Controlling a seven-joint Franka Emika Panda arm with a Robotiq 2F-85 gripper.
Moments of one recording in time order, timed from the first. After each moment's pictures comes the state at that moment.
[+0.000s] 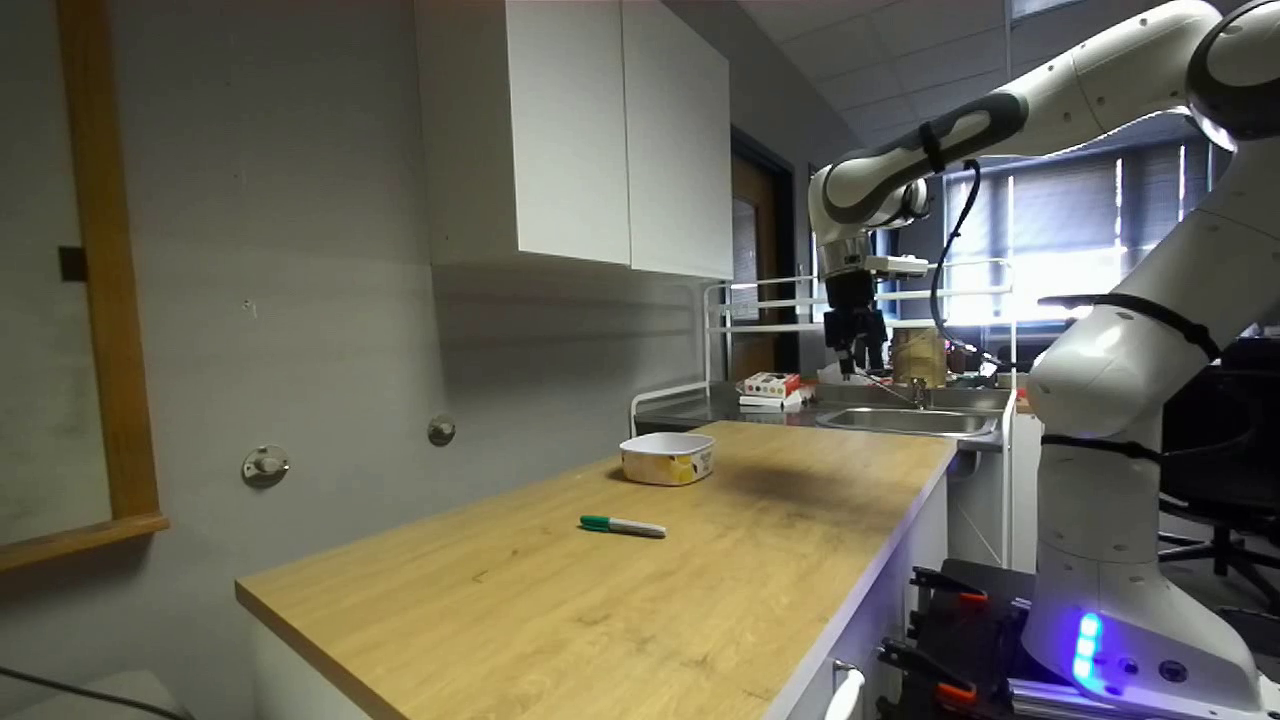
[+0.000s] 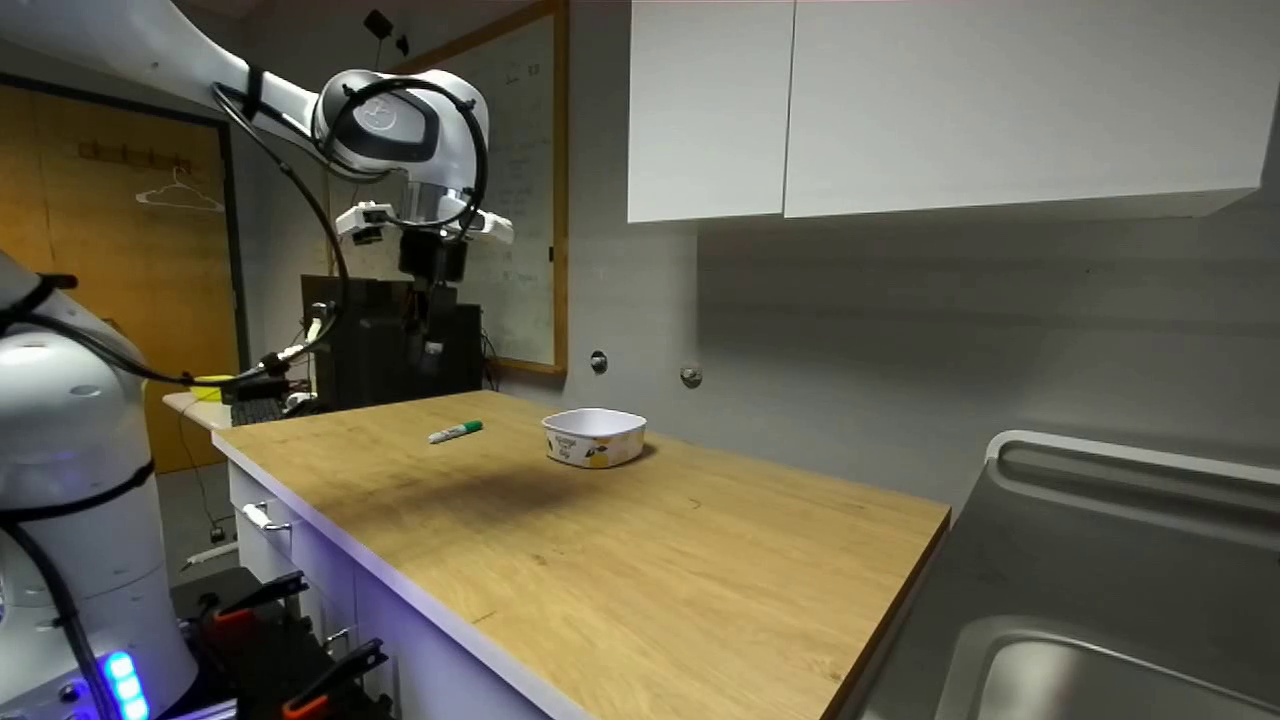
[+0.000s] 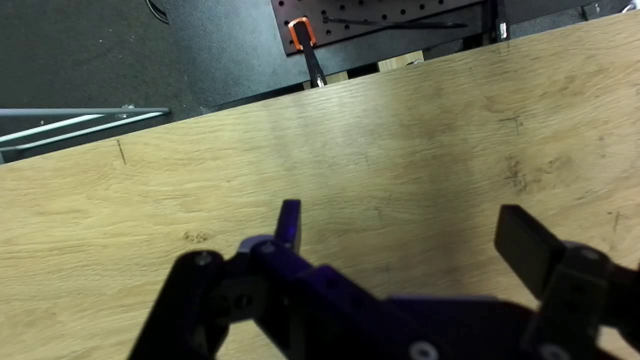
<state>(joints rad) -0.18 -0.67 -0.15 -2.49 -0.10 1.67 0.00</state>
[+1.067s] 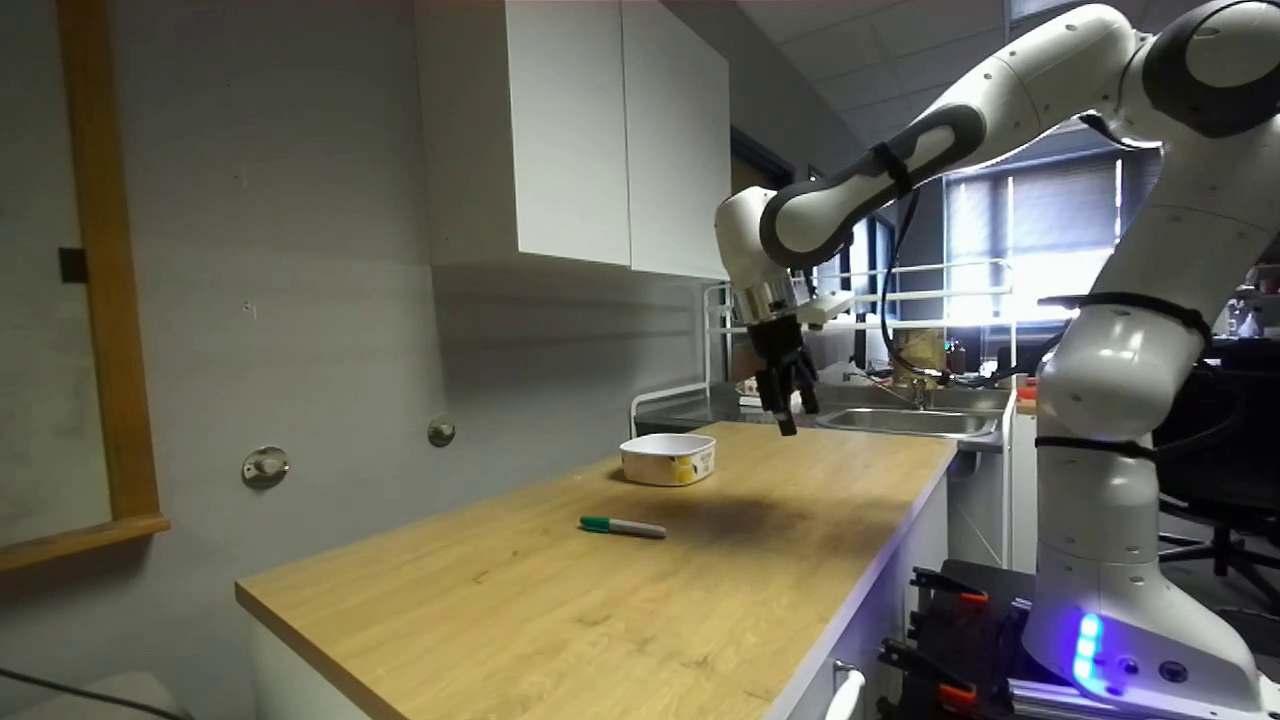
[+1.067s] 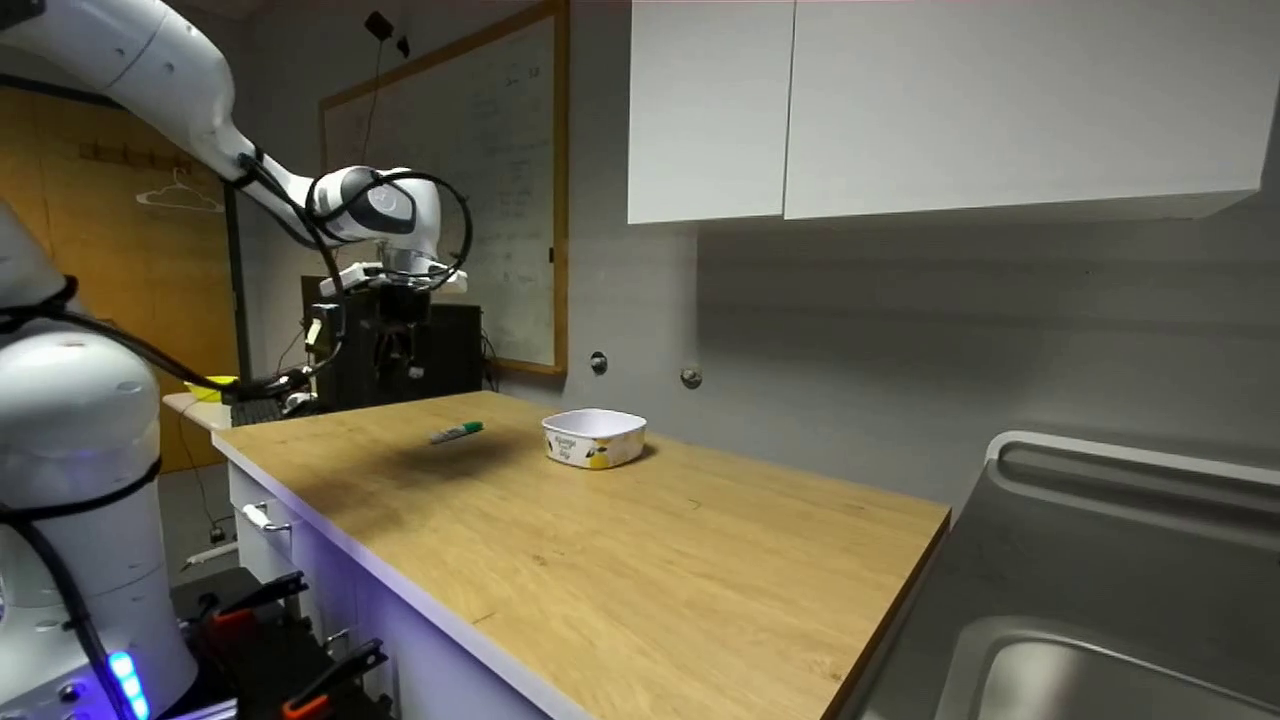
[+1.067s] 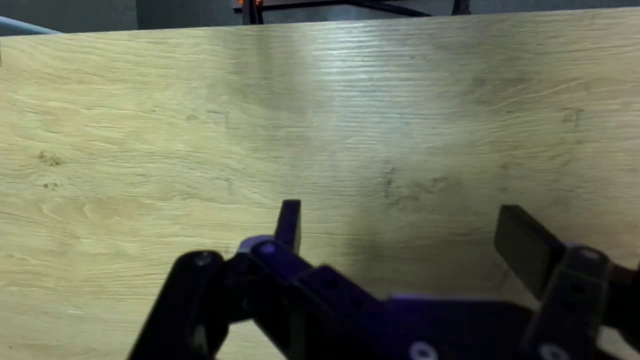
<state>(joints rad) 0.03 -0.45 0.18 -2.50 -0.08 1.82 0.26</state>
